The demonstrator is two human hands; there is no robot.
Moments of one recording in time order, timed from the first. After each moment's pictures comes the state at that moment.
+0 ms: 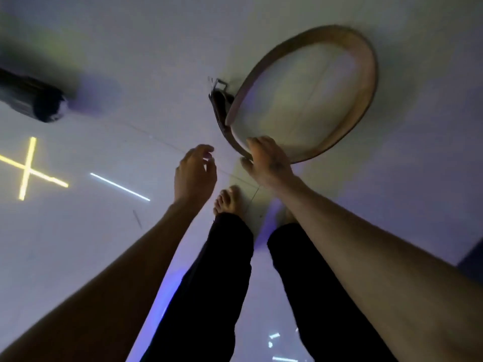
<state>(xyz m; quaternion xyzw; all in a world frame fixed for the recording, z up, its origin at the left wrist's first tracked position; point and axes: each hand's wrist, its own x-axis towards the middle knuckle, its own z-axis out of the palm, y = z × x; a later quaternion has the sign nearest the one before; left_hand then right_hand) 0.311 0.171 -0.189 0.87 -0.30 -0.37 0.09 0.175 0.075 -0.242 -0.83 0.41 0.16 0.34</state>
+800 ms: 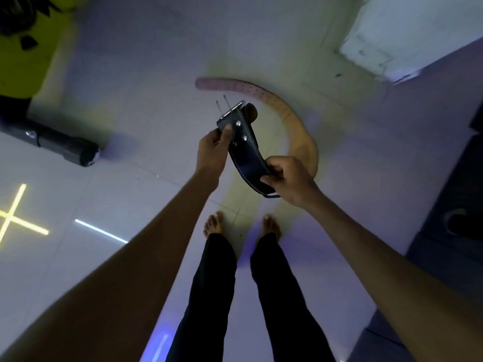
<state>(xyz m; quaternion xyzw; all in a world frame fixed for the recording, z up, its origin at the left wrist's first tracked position) 0.293 0.045 0.000 0.75 -0.09 -0.52 0.41 0.114 -0.004 0.008 -0.72 0.46 0.05 0.52</state>
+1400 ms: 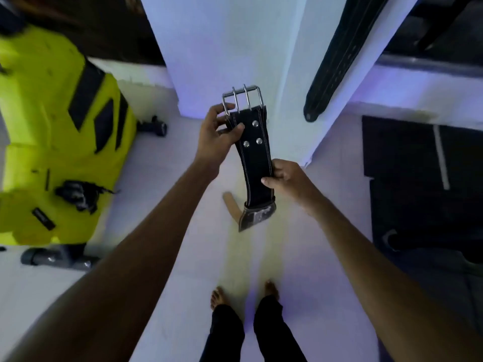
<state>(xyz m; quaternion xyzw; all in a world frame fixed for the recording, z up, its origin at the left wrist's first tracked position) 0.212 -0.090 0.445 0.57 -0.41 -0.47 0.53 0.016 -0.077 0.408 -0.61 0.48 -0.22 0.60</state>
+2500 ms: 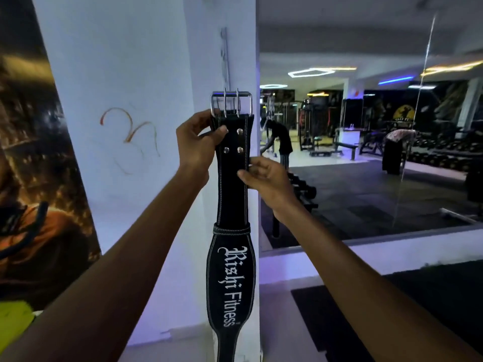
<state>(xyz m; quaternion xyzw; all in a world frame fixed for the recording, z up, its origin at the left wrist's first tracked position) 0.037 -0.052 0.957 0.24 -0.57 -0.30 0.72 -0.114 -0.038 0.887 -0.62 0.36 -0.63 0.30</state>
